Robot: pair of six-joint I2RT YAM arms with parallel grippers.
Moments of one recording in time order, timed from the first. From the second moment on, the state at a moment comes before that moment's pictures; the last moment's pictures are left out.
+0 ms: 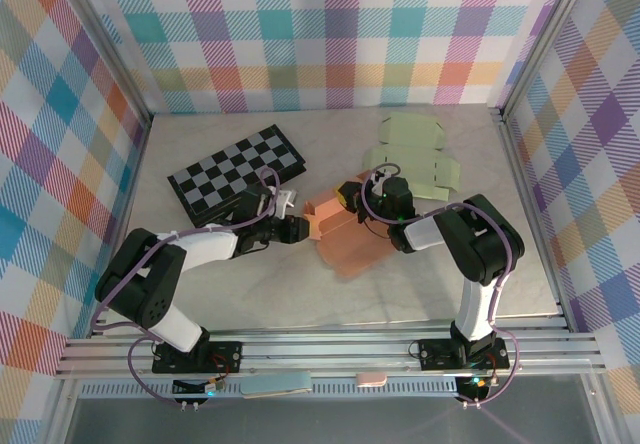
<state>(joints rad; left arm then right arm) -0.47 1.56 0.69 0.14 0.47 -0.39 0.50 1.87 0.72 0.94 -0.43 1.56</state>
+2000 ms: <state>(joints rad) -0.67 1.72 0.83 0.19 -0.08 -0.54 0.54 1.91 0.71 1.04 -0.24 1.62</state>
